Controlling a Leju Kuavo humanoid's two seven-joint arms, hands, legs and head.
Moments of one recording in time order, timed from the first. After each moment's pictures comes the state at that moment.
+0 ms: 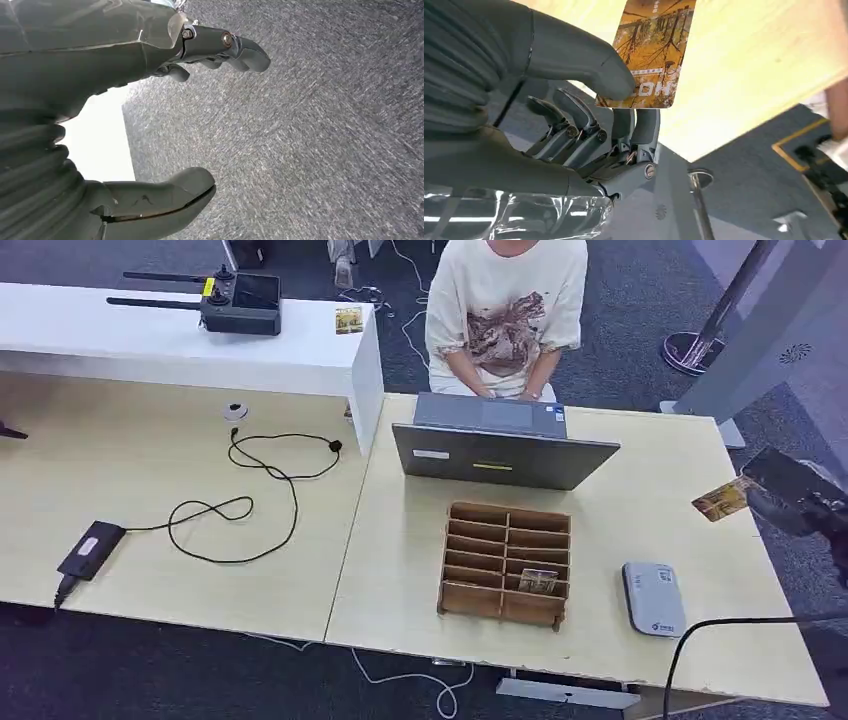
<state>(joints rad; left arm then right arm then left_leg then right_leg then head) -0.02 -0.12 0.71 -0.18 -1.49 -0.06 -0.09 -0.61 -0.69 0.12 -0.71 0.40 0.45 -0.19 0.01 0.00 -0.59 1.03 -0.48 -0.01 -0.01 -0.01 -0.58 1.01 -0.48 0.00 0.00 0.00</state>
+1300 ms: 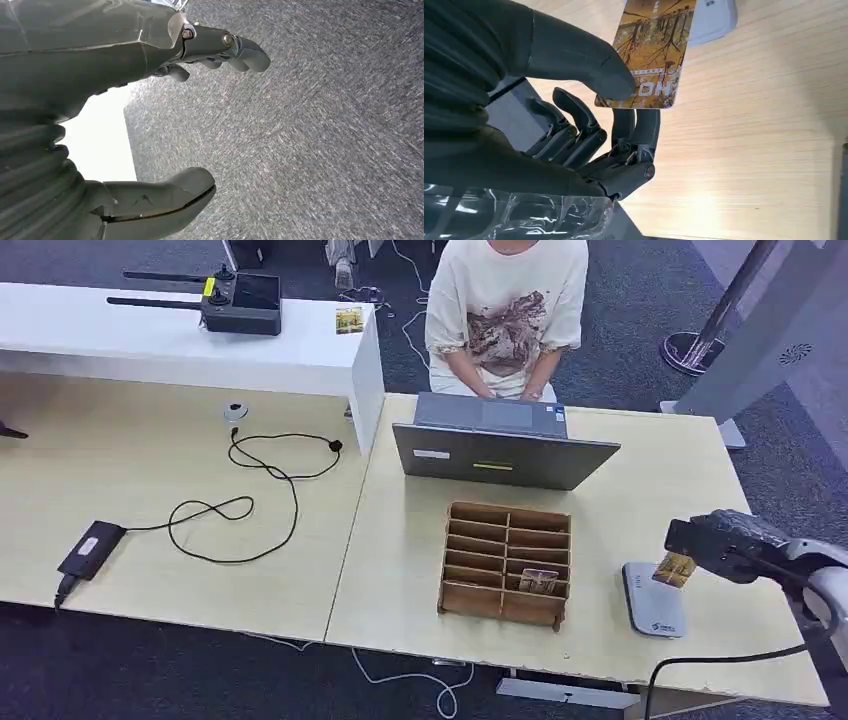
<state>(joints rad) -0.02 -0.11 0.71 -0.18 -1.50 -0.07 -0.09 -0.55 -0.74 0.38 -0.84 0.50 0.63 -0.22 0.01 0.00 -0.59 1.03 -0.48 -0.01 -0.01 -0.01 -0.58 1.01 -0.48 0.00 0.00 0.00</state>
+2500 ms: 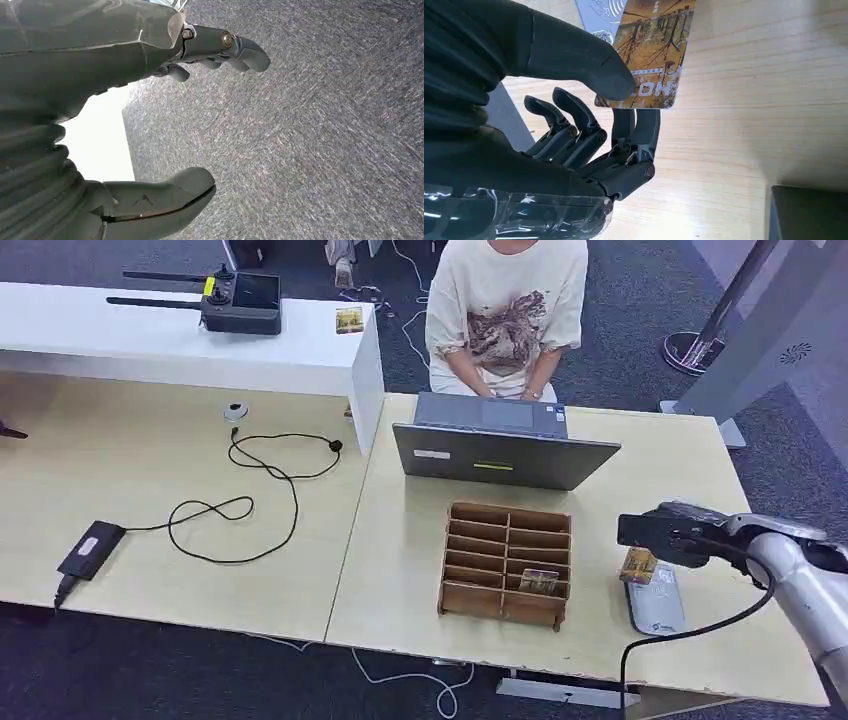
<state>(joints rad) -0.02 -0.11 0.71 -0.18 -1.50 -0.07 -0.10 -0.77 -0.68 0.68 -0.66 0.46 0.67 -0.24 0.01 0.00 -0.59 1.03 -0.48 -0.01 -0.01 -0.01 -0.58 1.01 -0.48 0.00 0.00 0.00</state>
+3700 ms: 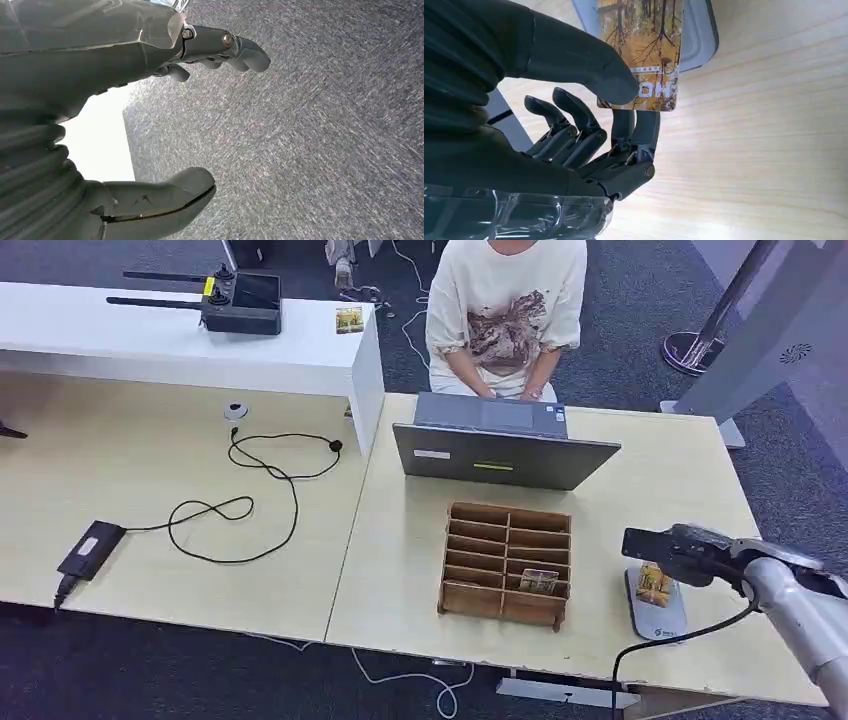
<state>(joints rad) -0.02 -0.10 0.71 -0.18 -1.51 -0.07 -0.10 -0.72 -0.67 0.70 -0.52 0.44 0.53 -0.17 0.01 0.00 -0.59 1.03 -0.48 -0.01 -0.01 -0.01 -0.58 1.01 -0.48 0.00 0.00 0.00</state>
